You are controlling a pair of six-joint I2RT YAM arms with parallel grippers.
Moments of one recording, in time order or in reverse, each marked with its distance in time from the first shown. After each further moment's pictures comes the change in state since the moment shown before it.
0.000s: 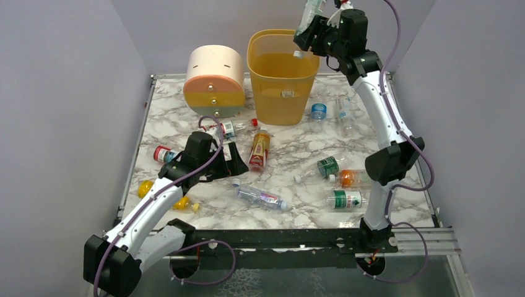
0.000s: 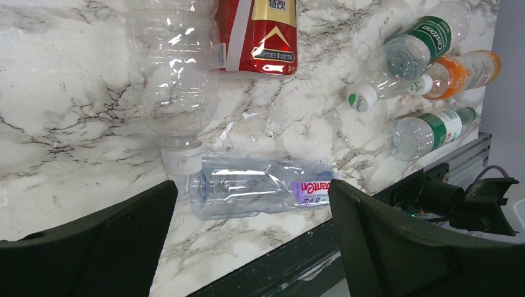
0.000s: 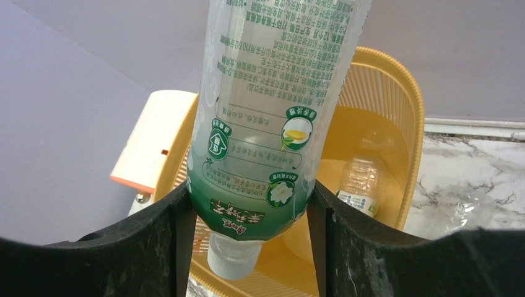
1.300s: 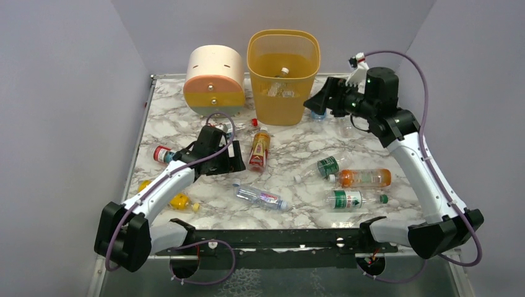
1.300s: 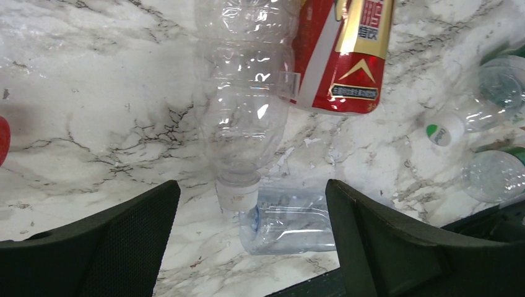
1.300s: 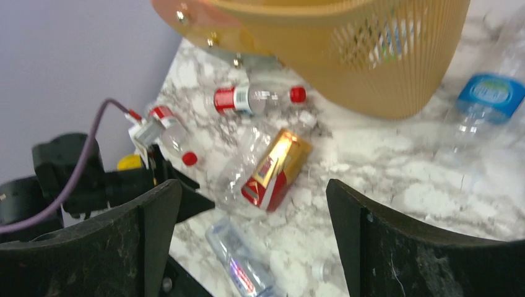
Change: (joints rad) left arm -0.002 0.208 0.059 0.001 -0.129 0.071; right arm -0.009 -0.677 -0.780 -0.029 -0.204 -0.016
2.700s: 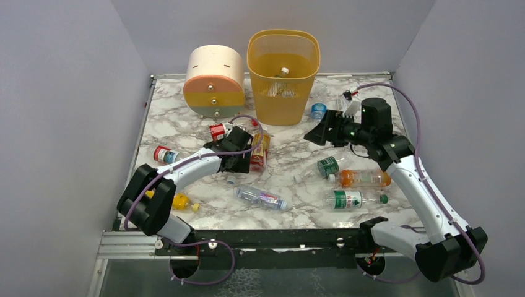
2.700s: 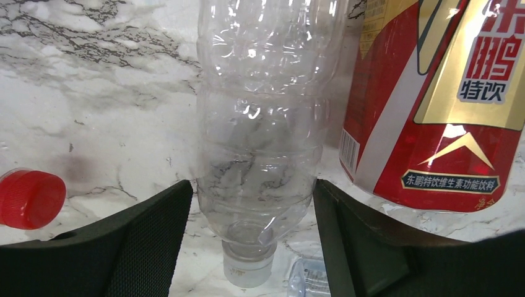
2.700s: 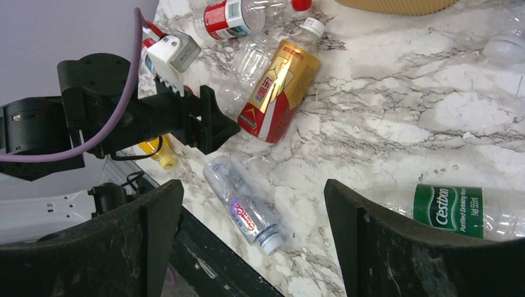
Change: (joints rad) left arm -0.180 0.328 0.109 0.025 -0.390 0.087; right arm 0.001 -0.199 -0.396 0.005 -0.100 0.037
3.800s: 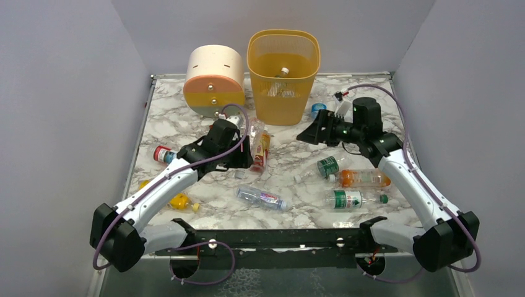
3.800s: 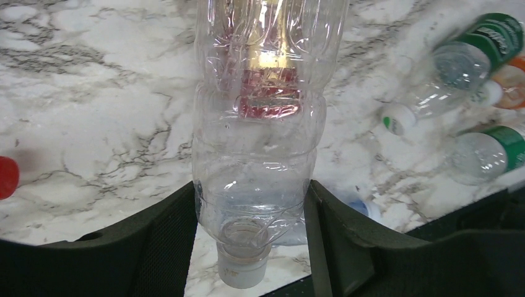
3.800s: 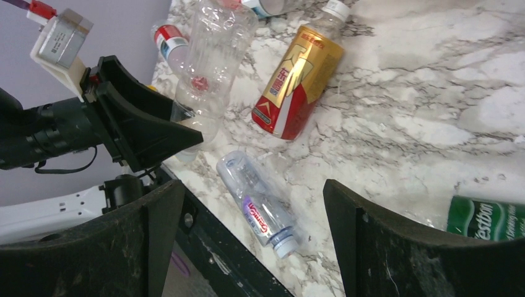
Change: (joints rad) left arm -0.002 -0.311 0.059 -0.098 0.246 -0.056; right arm 0.018 0.063 -0.053 0.106 -0.078 0.054
